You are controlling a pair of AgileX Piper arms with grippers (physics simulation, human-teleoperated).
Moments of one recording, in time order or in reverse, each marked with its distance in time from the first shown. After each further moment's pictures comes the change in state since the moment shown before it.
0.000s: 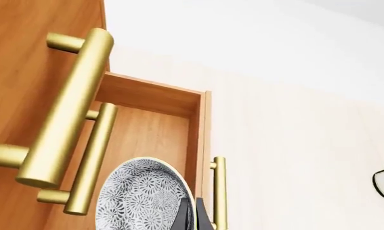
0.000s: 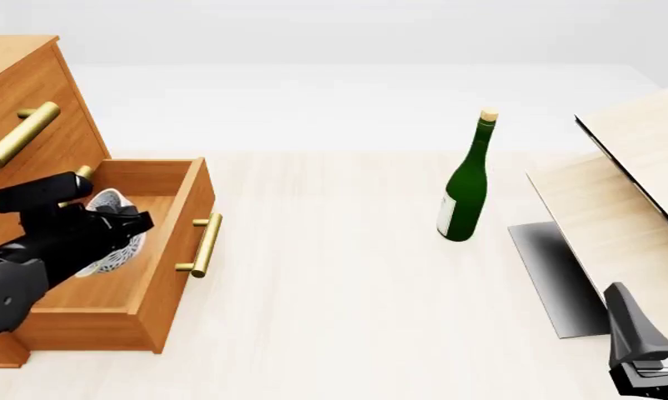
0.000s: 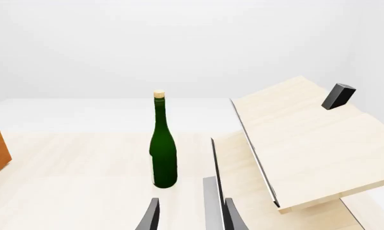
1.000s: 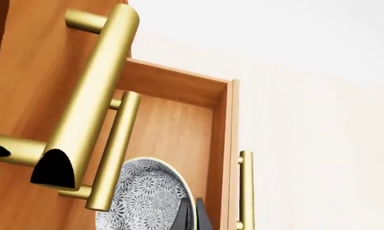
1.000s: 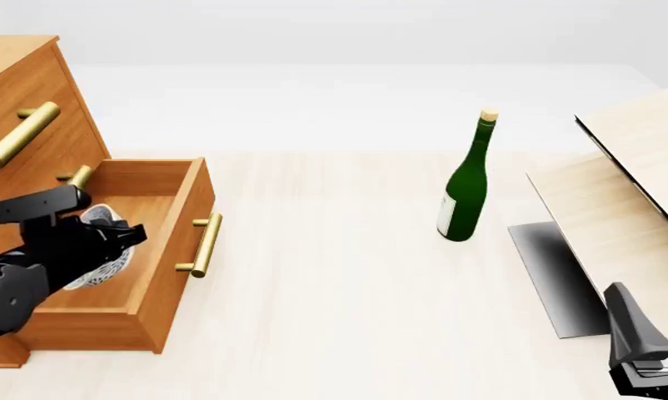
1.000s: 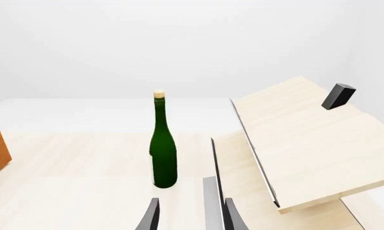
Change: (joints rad) left arm 0.067 0.073 0.021 -0.027 0.054; right arm 0.000 0.000 0.000 0.000 0.000
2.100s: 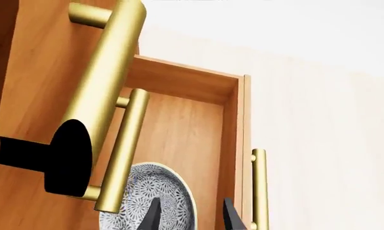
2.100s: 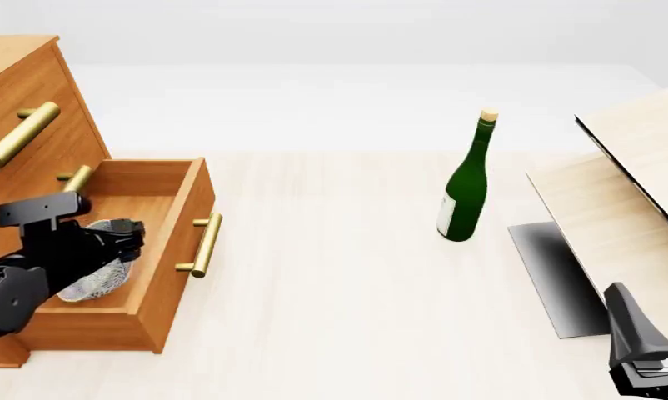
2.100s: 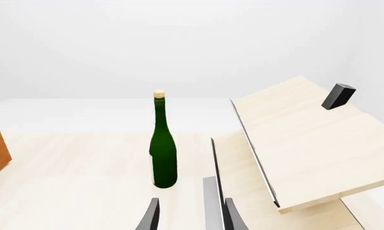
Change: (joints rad) left arm 0.031 0.035 0.008 -0.023 0.043; right arm 0.000 0.000 0.000 0.000 0.000
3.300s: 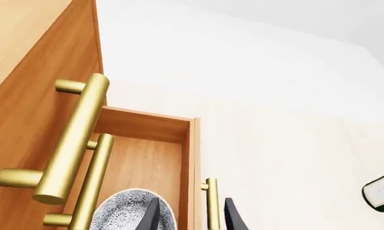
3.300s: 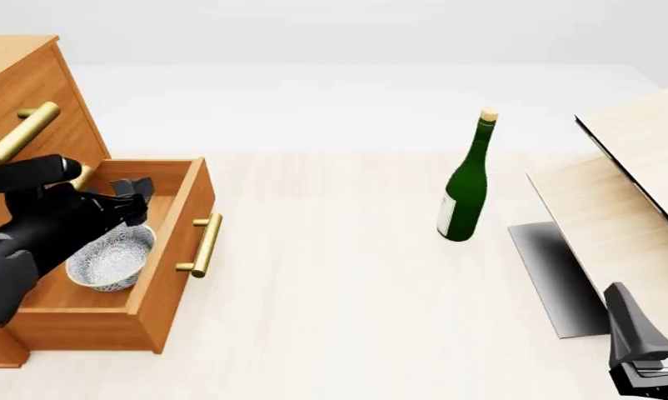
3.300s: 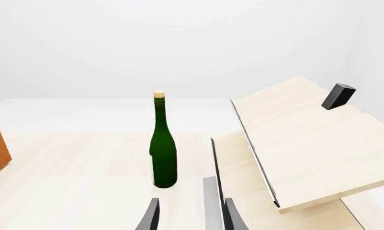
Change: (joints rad) left arm -0.102 -0.157 -0.051 -0.005 -0.062; right arm 0.000 0.000 0.000 0.000 0.000
